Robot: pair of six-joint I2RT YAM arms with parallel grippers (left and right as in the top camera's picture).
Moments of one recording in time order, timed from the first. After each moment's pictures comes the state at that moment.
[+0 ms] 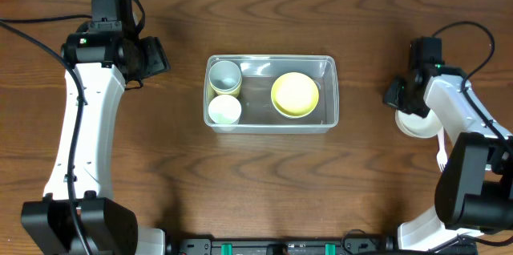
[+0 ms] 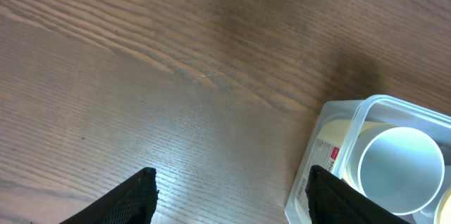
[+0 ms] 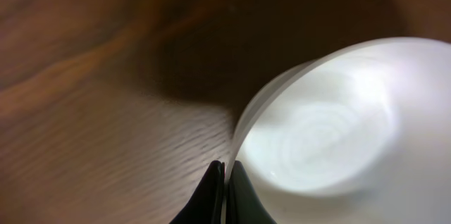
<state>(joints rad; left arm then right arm) 0.04 1.61 1.53 -1.05 -0.03 -0.31 -0.10 1.78 1.15 -0.72 0.09 0.39</state>
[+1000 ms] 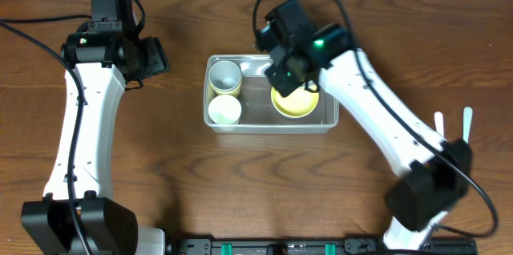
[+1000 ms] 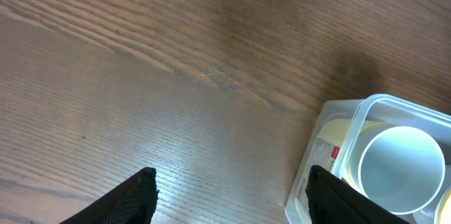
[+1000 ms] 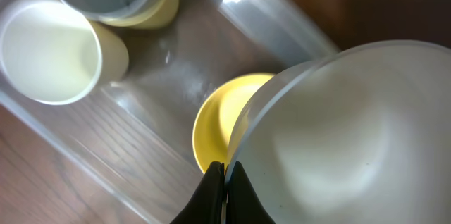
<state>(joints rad) 0.04 1.61 1.53 -1.06 -0.03 -0.31 0.59 1.91 1.77 -1.11 -0.01 -0.10</state>
